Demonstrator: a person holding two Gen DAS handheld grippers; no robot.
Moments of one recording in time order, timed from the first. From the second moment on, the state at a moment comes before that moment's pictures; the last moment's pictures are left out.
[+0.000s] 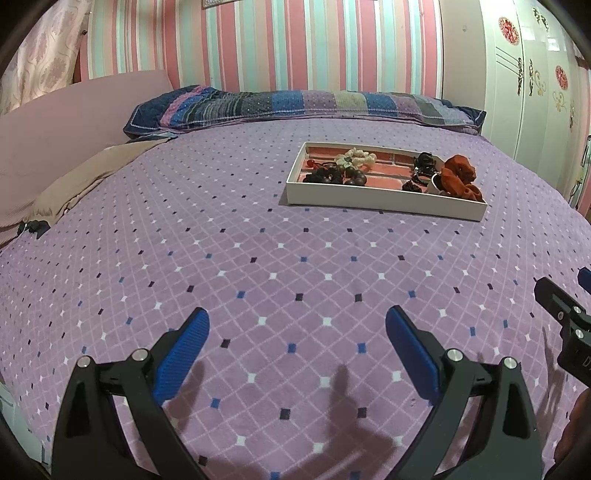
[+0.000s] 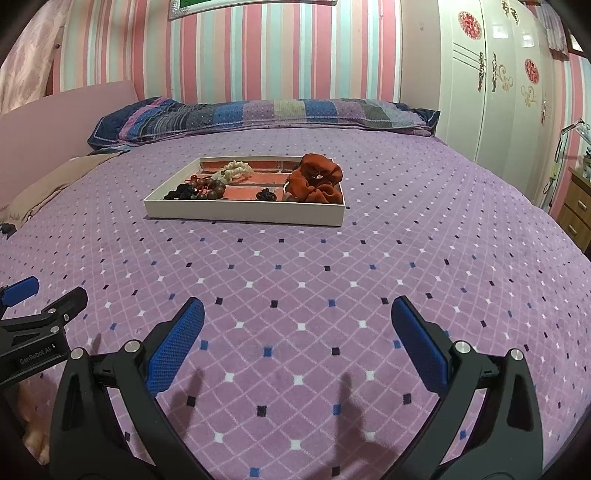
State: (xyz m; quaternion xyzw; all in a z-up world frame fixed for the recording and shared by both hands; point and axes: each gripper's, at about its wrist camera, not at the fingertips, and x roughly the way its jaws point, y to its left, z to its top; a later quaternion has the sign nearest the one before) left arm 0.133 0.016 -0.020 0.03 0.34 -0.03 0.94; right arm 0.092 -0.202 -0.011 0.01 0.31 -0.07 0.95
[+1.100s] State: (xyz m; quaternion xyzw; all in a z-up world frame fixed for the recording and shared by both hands) left arm 0.133 0.017 -0.022 0.03 0.34 -0.03 0.94; right arm 0.092 -0.202 -0.009 0.01 0.31 -0.06 0.95
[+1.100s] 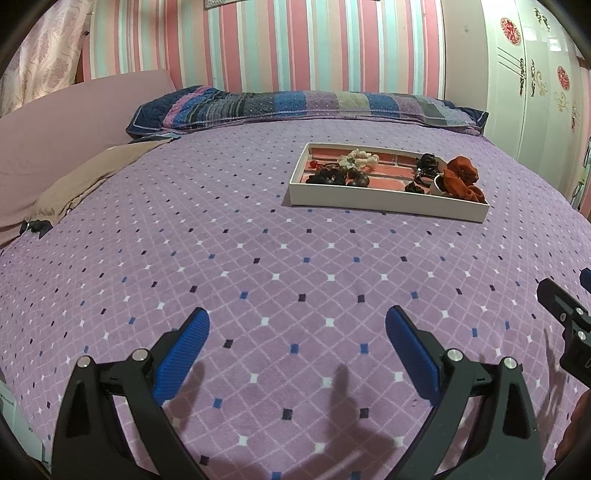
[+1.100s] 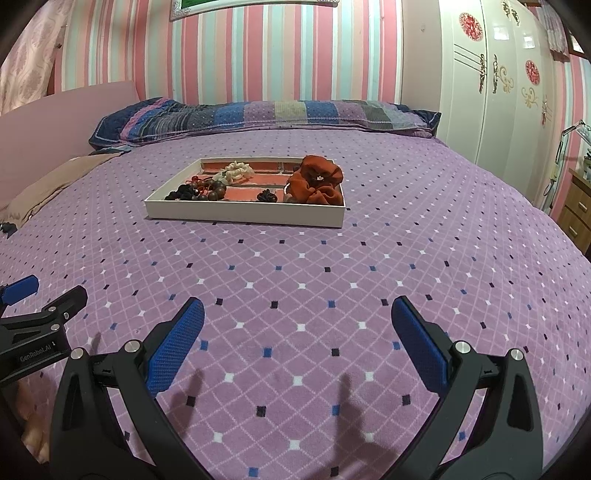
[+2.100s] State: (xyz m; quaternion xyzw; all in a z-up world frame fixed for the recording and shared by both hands) left arm 0.129 0.015 -0.018 0.03 0.33 -0.03 0.94; right arm 0.091 -0.201 -0.008 0.00 0.31 -0.06 0.95
